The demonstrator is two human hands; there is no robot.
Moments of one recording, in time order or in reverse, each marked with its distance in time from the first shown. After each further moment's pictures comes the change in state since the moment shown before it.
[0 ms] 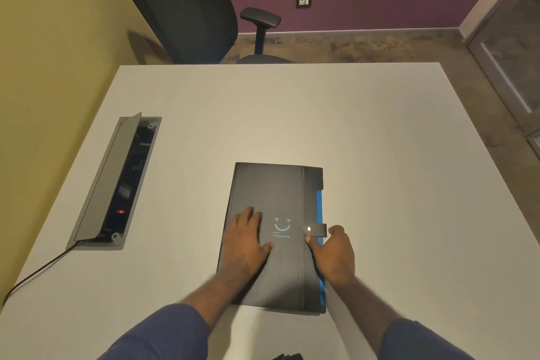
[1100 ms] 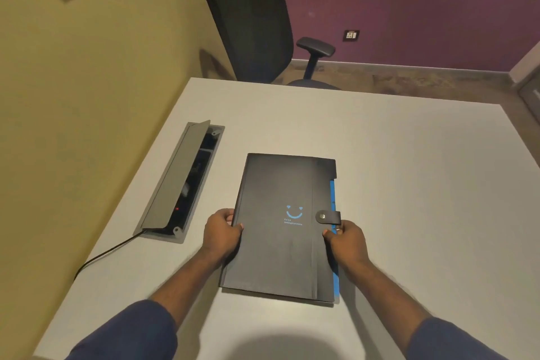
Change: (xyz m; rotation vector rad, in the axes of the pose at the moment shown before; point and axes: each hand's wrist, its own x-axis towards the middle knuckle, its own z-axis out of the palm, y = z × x) left_hand 0.001 -0.140 -0.086 -0.756 0.176 -0.480; right_hand -0.026 -0.115 0.035 0.217 -0.092 -0.137
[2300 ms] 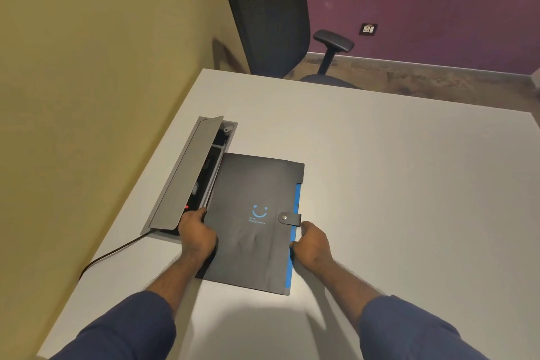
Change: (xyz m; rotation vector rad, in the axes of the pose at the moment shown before) left_hand 0.064 -0.066 -0.038 0.149 0.207 -0.048; right_hand 0.003 -0.034 0.095 -0.355 -0.280 -0.081
